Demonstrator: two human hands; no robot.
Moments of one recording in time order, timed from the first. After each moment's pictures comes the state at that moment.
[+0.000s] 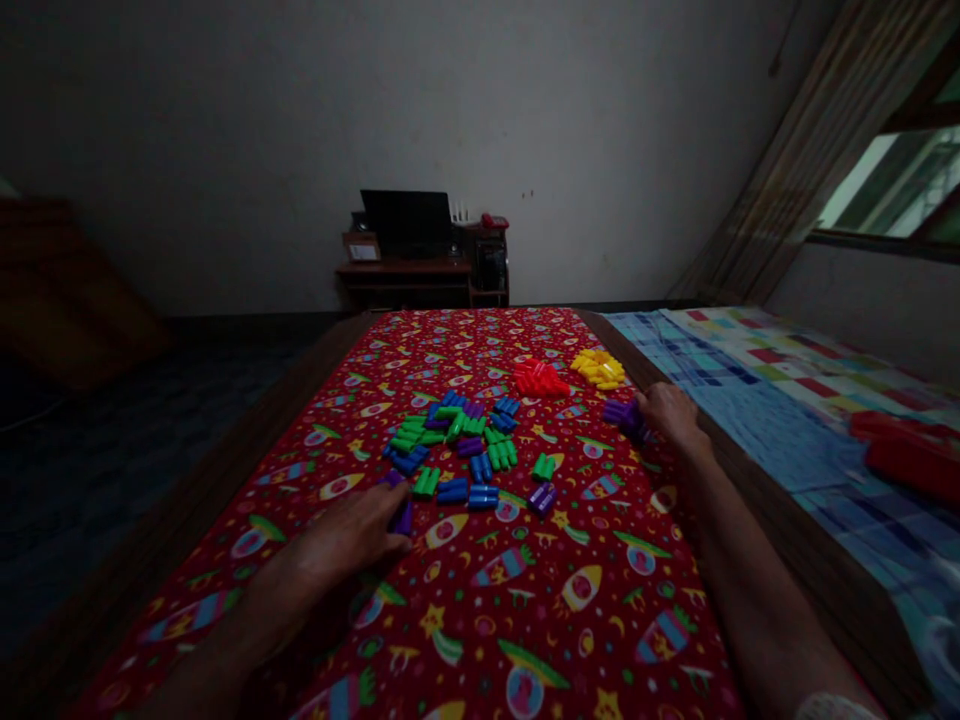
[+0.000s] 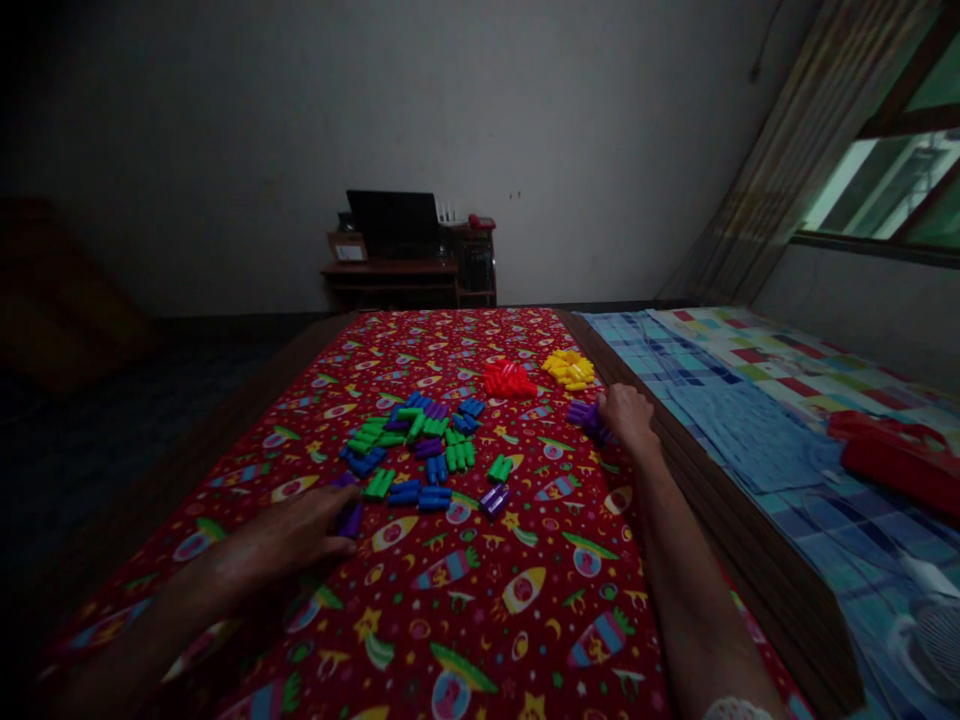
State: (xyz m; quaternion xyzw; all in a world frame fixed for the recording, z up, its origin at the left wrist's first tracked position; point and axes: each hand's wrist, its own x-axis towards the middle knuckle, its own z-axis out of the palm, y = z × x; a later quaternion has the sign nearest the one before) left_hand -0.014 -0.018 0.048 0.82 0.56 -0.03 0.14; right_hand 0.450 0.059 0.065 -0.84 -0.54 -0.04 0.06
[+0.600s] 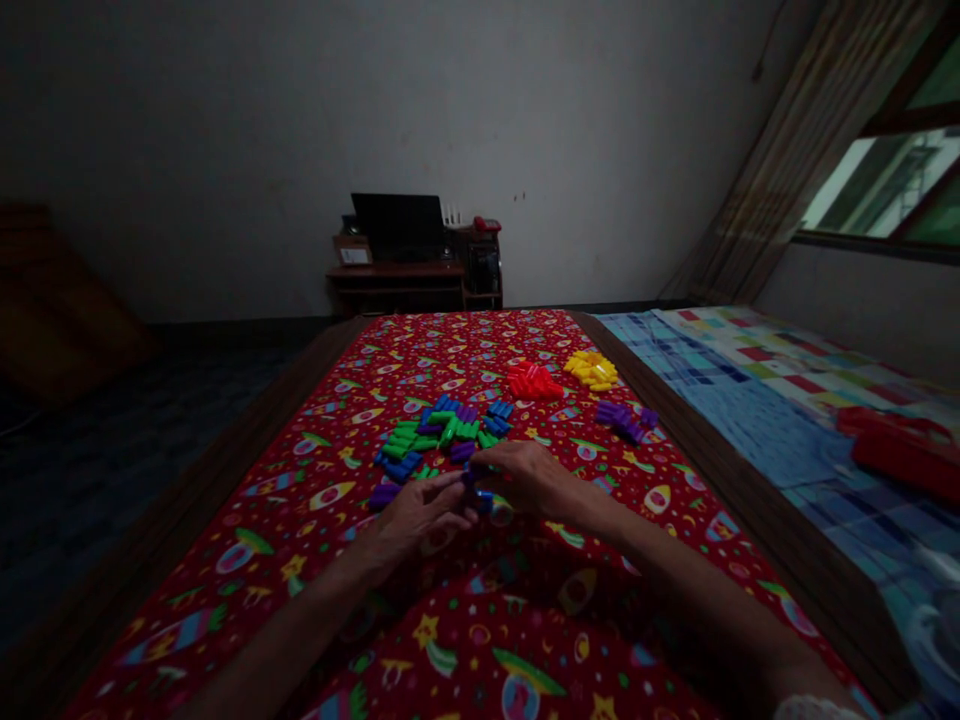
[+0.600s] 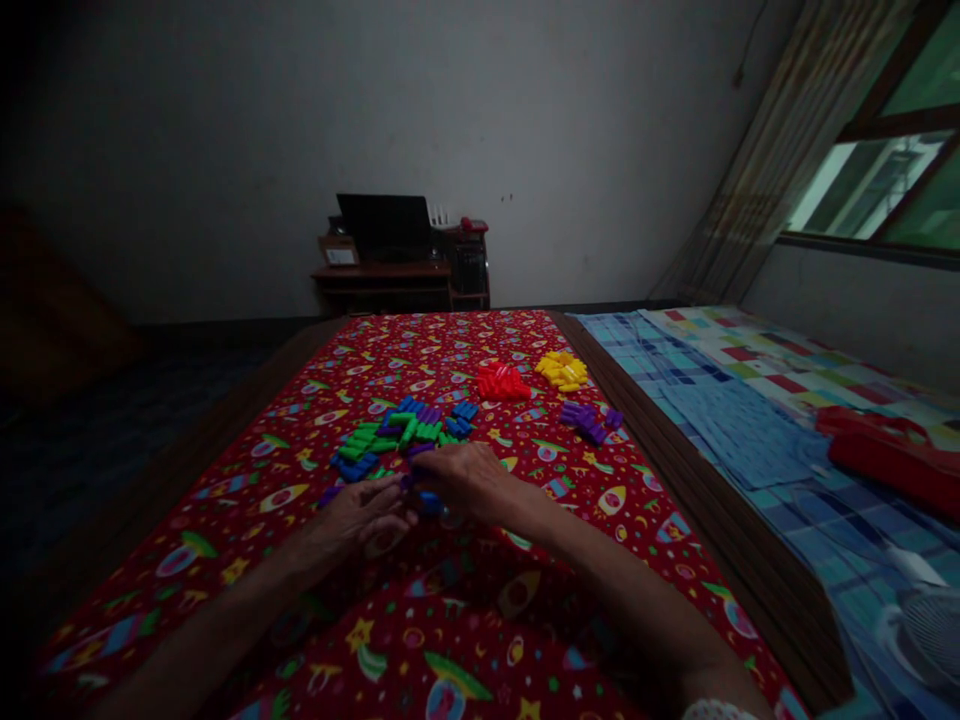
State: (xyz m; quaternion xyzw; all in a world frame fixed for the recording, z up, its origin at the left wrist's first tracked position) left_hand 0.065 -0.016 0.038 0.58 0.44 0.32 0.61; right_hand 0.269 -0.001 0.067 -0.33 -0.90 0.10 0.27
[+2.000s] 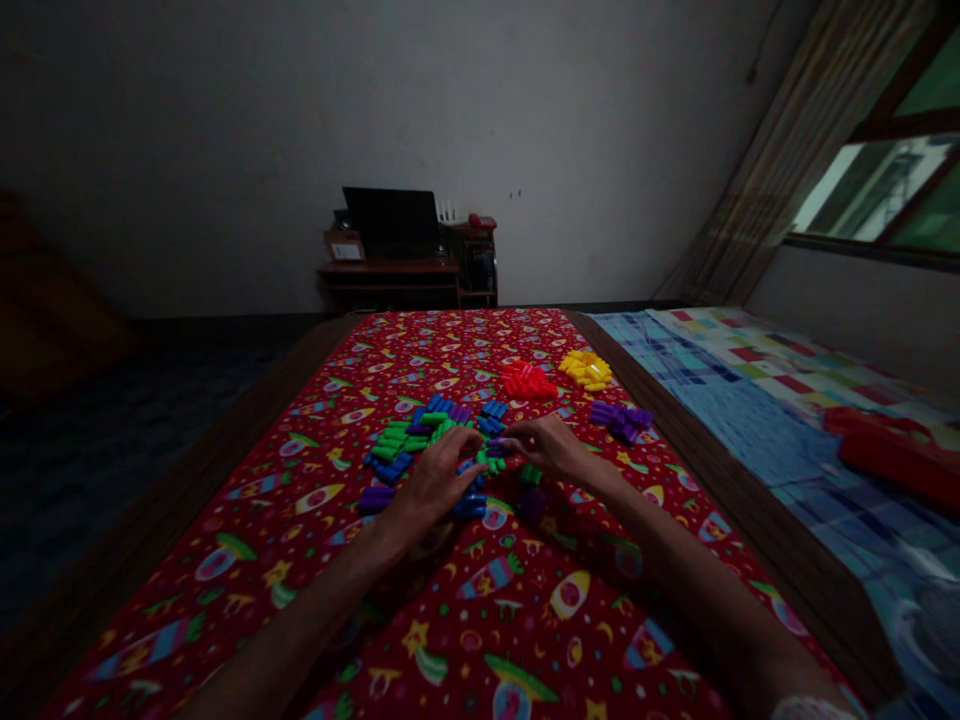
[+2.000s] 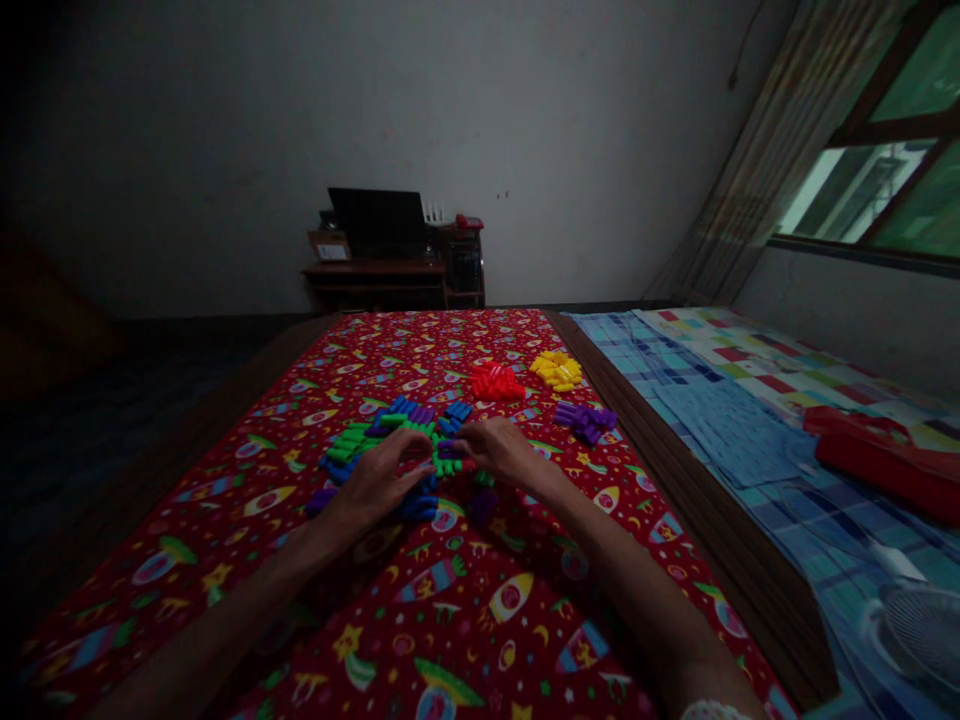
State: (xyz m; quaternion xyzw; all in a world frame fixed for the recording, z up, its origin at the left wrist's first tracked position) left_hand 0.094 0.026 0.039 0.84 0.38 0.36 0.15; right_hand 0.311 0.029 0.068 -0.44 -0.85 0.14 0.24
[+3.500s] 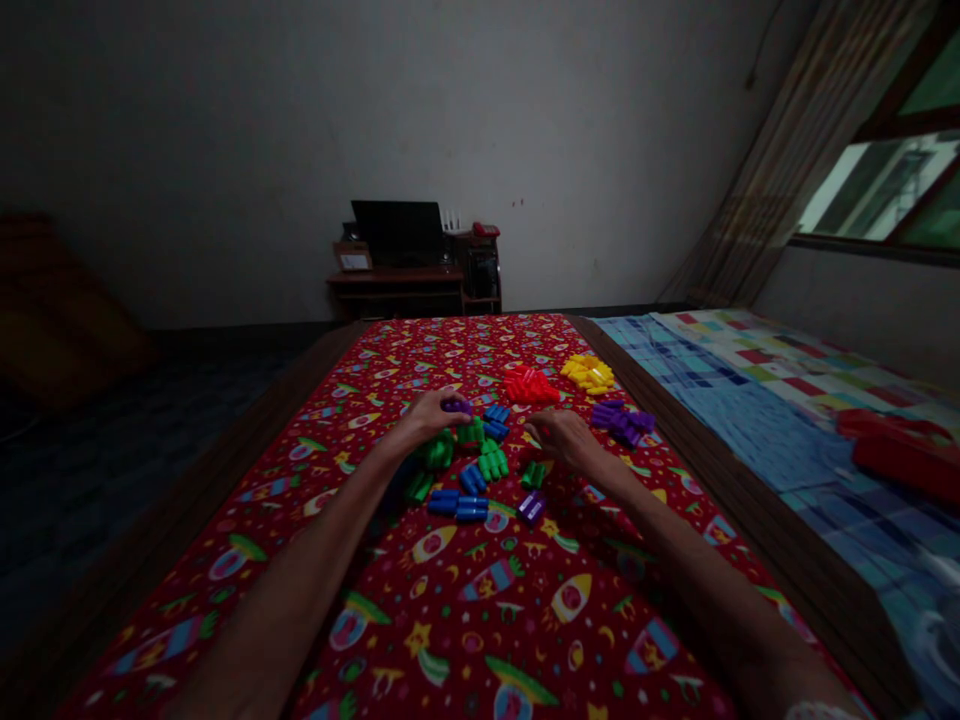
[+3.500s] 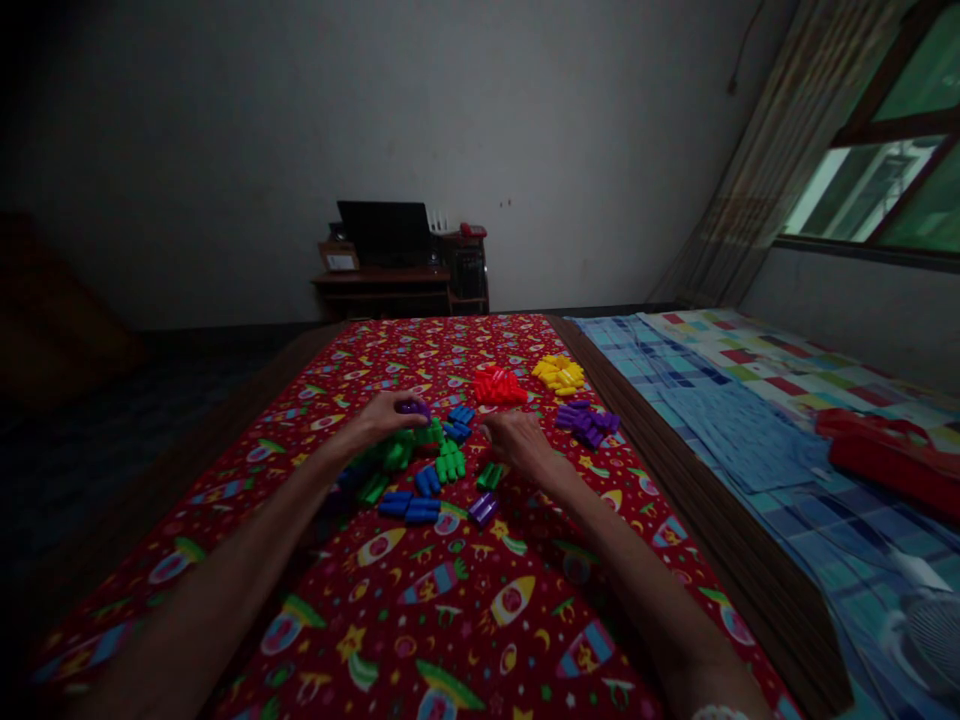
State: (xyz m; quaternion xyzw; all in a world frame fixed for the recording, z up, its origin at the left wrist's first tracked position) left_hand 0.082 0.122 0.065 0.77 0.49 0.28 0.29; right_hand 0.332 0.044 0.053 -0.50 -0.83 0.04 0.24
